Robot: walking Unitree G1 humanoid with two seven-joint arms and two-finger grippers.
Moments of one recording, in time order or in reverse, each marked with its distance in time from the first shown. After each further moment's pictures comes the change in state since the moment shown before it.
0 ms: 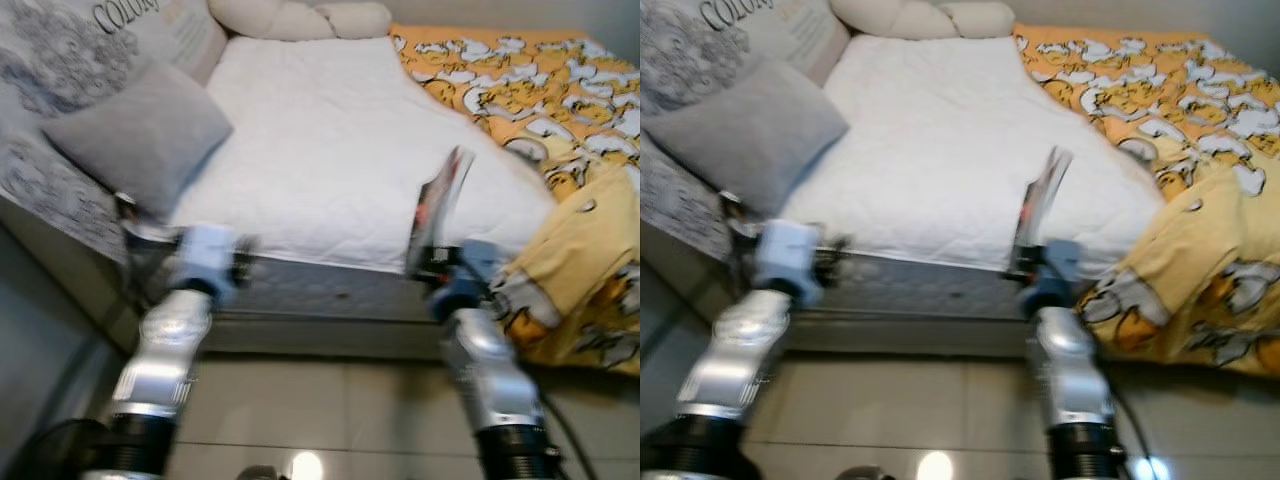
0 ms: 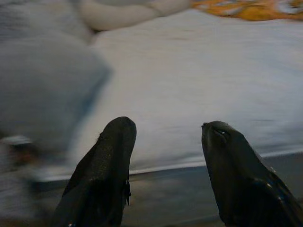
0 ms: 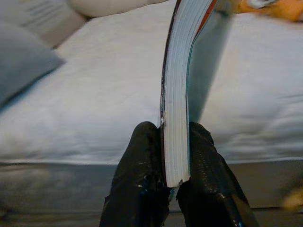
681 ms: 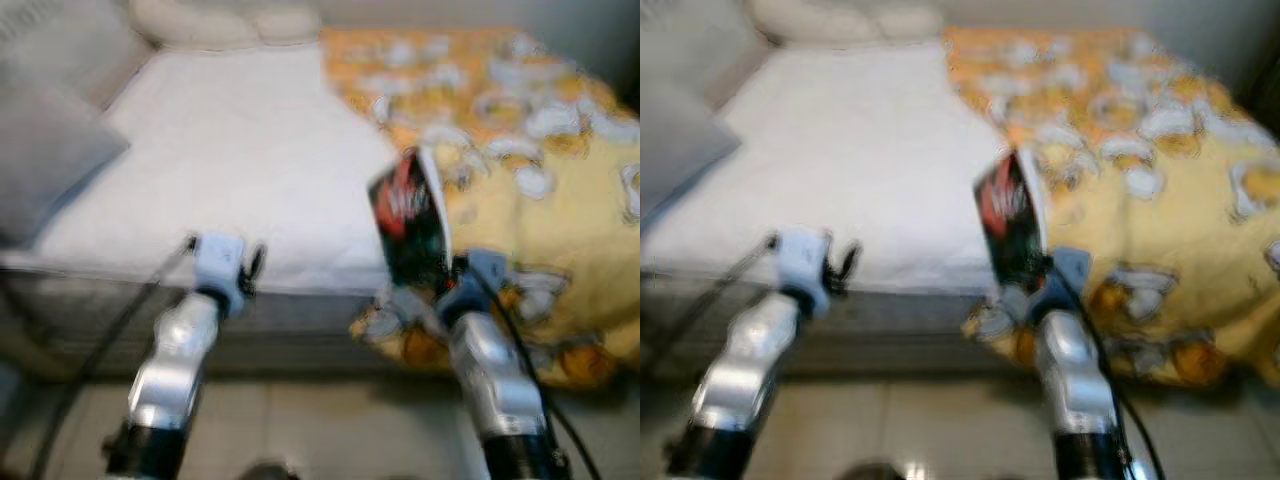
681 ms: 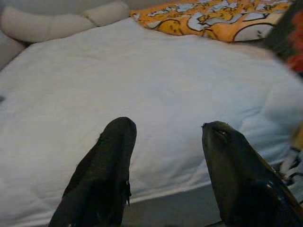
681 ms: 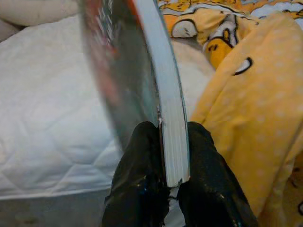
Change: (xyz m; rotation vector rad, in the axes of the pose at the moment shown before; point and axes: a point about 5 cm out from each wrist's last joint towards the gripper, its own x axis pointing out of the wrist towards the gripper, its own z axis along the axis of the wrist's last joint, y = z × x) left arm -0.004 -0.028 -0.007 -0.013 0.031 -0.102; right arm -0.005 -0.020 -0.008 -0.003 0.027 -0.098
